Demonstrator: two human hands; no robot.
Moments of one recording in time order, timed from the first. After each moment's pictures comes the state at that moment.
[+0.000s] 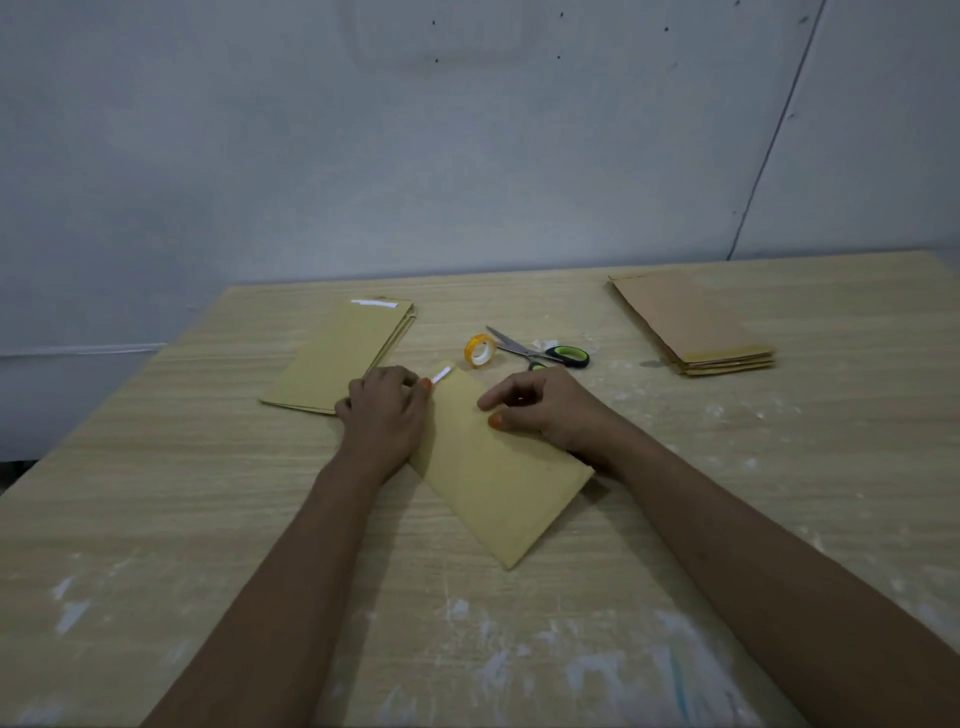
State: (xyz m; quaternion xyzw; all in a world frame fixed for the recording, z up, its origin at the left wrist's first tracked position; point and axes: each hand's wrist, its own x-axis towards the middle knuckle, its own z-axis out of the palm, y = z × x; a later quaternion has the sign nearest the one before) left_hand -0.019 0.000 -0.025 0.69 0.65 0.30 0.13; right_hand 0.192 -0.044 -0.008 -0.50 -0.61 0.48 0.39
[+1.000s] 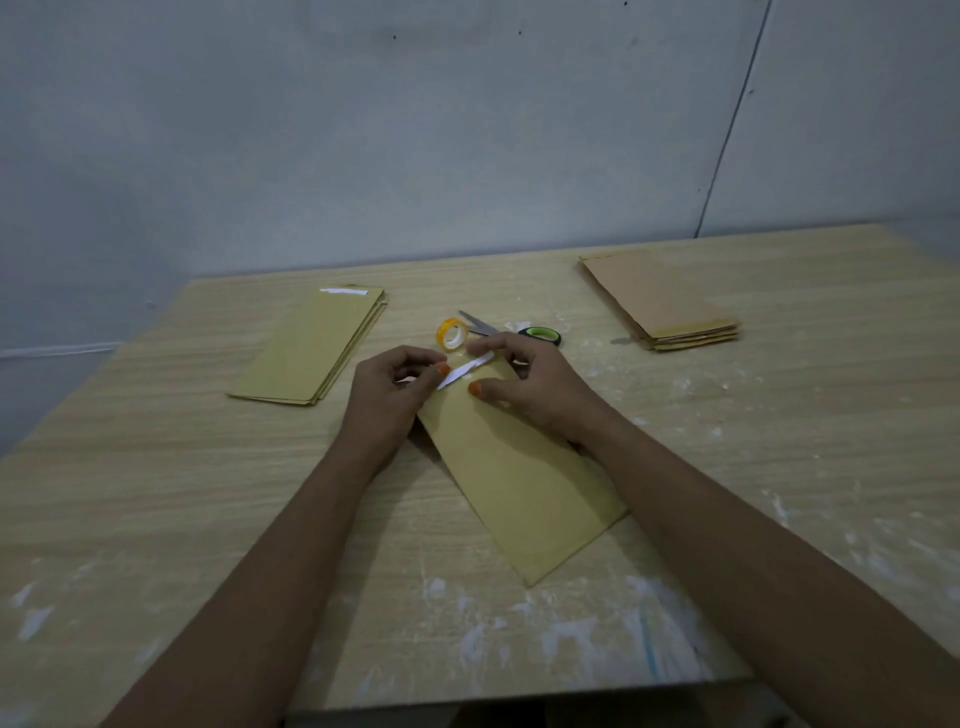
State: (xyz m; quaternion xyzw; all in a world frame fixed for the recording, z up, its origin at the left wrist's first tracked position) left_hand 0.008 -0.018 -0.016 0.65 0.43 0.50 0.37; right_hand 0.200 -0.047 -0.014 -0.49 -0.61 0.39 0.48
